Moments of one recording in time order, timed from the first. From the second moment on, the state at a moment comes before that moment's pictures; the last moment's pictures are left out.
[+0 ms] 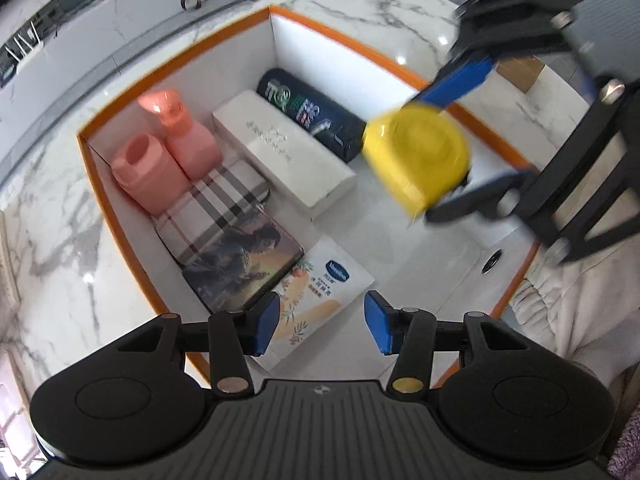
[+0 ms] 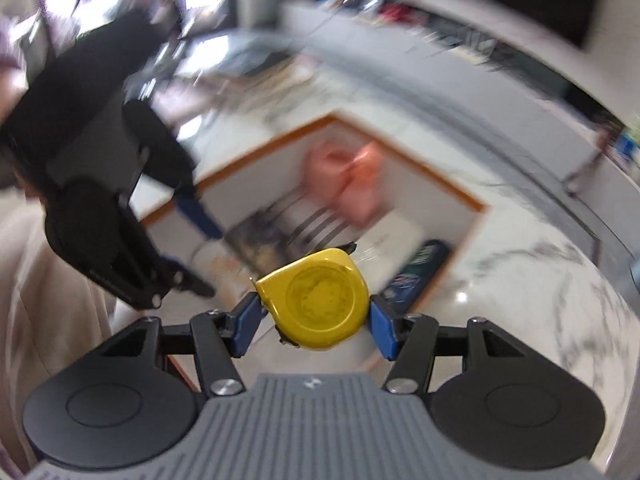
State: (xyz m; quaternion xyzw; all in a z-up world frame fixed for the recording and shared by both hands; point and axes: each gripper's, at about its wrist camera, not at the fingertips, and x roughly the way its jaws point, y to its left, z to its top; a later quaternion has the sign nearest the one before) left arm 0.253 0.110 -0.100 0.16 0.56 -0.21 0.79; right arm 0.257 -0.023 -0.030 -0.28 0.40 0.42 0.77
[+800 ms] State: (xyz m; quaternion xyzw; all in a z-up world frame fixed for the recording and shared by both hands) left arm 0.255 0.115 -0.123 0.15 0.53 -0.25 0.79; right arm 0.287 0.035 -0.125 -0.44 0.49 0.44 0.62
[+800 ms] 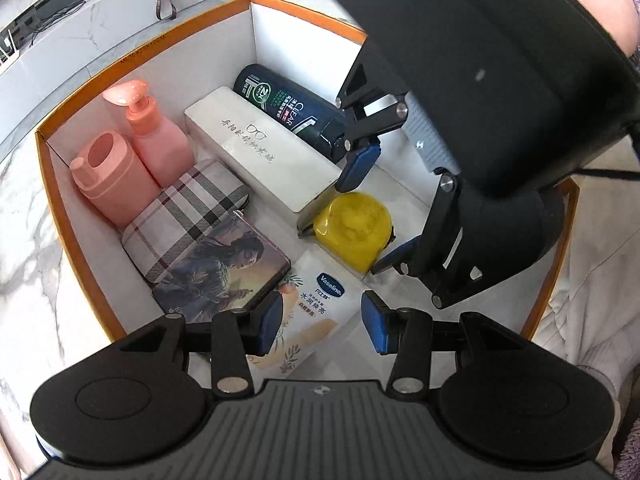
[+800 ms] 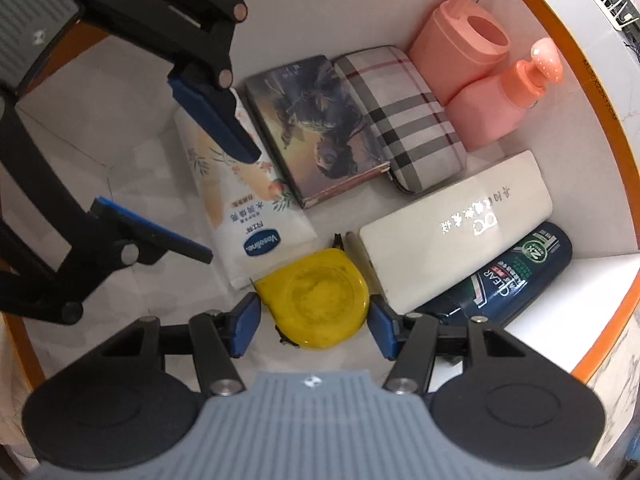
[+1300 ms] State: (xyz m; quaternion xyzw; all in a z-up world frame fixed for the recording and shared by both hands) left arm 0.225 0.078 -0.039 0.14 0.46 -0.28 0.83; right arm 0.271 -0.071 -0.002 -0.28 0.40 0.40 0.78
